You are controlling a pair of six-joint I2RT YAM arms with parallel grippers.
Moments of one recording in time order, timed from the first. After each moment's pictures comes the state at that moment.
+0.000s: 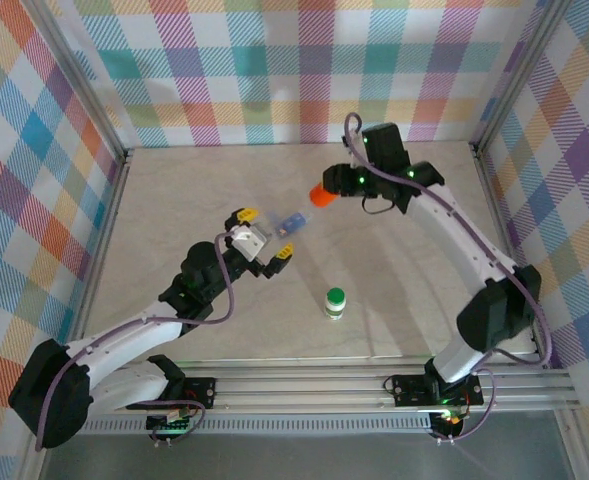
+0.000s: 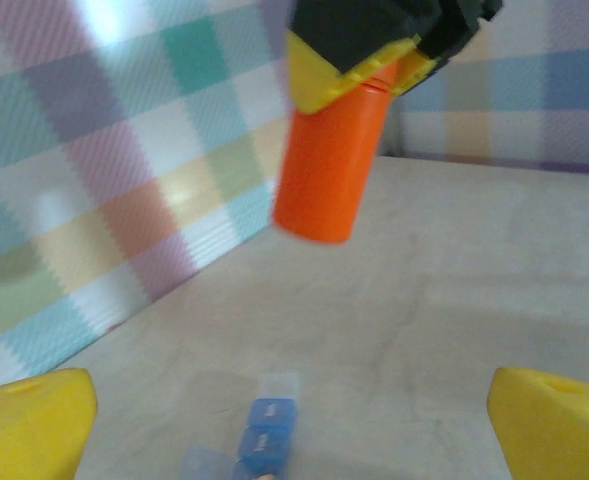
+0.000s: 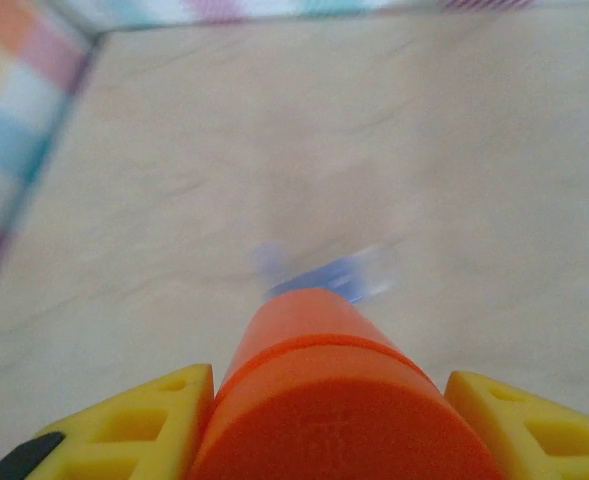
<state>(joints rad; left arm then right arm) -0.67 1.04 0.49 0.52 -0.01 0.25 0.45 1.66 1.67 -0.72 -0.15 0.28</state>
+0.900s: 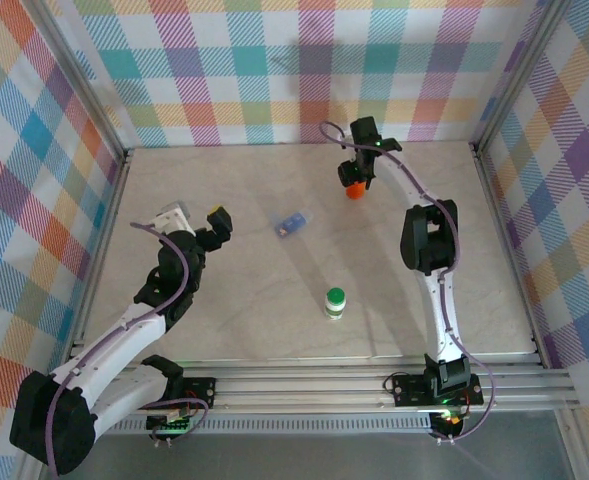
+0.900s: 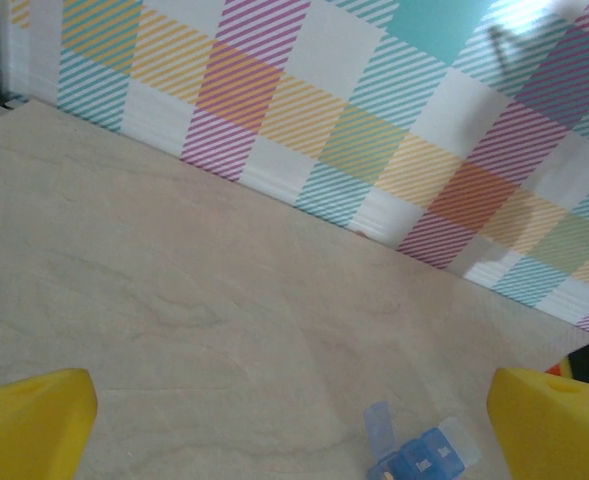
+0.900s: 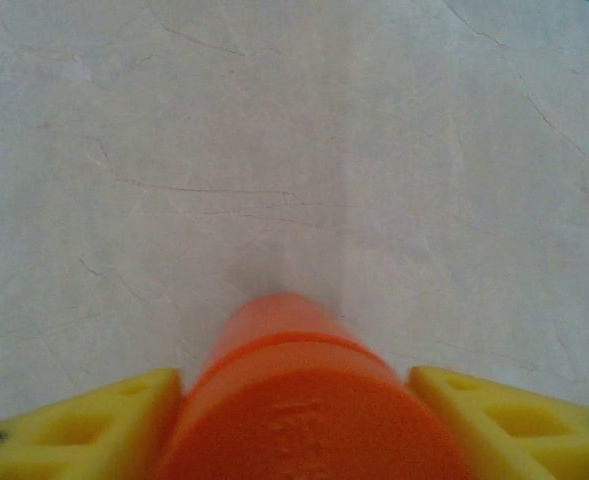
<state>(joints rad) -0.42 0.95 0.54 0.20 -0.44 -0.52 0.29 2.41 2.24 -0.84 0.08 -0.13</state>
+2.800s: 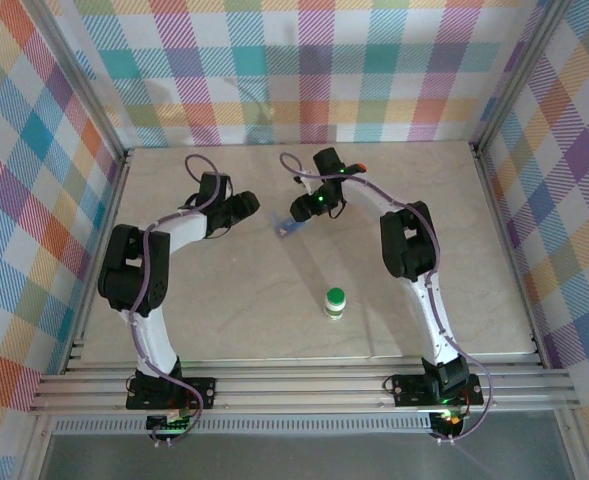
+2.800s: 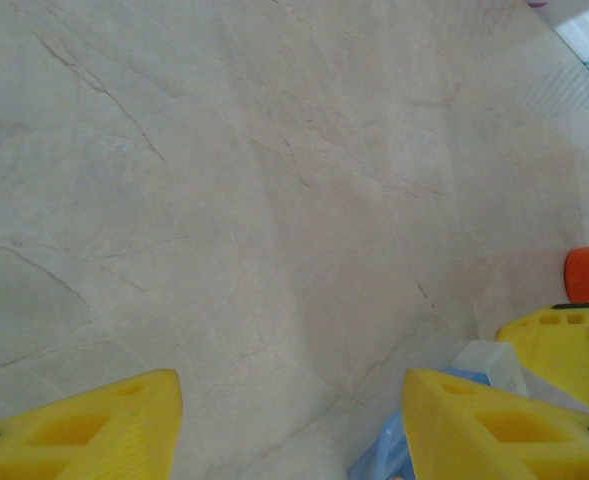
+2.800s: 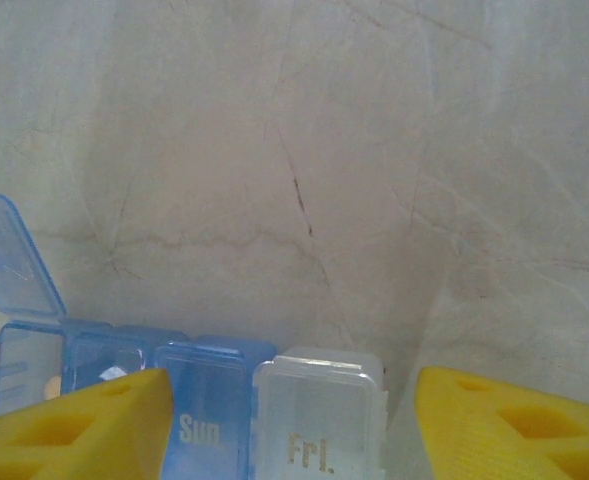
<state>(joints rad) -0.22 1.91 1.19 -0.04 0.20 -0.68 0.46 2.43 2.04 -0.72 -0.38 -0.11</state>
